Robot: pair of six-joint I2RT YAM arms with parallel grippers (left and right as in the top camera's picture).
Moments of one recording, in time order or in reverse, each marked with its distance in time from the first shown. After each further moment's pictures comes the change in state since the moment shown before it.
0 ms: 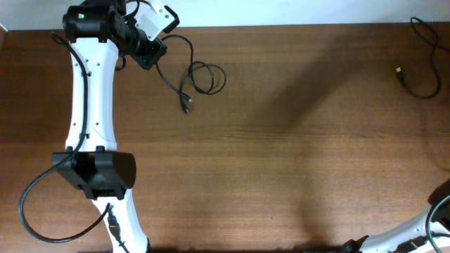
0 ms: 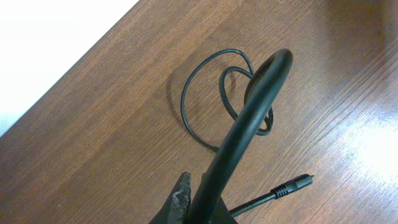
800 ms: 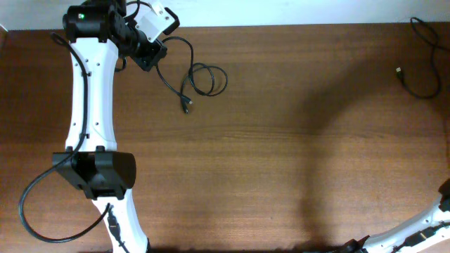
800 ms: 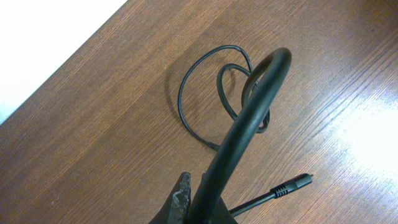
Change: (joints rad) left arm 0.000 0.000 0.000 -0.023 0.003 0.000; right arm -0.050 0.178 -0.009 0.141 0.001 -0.087
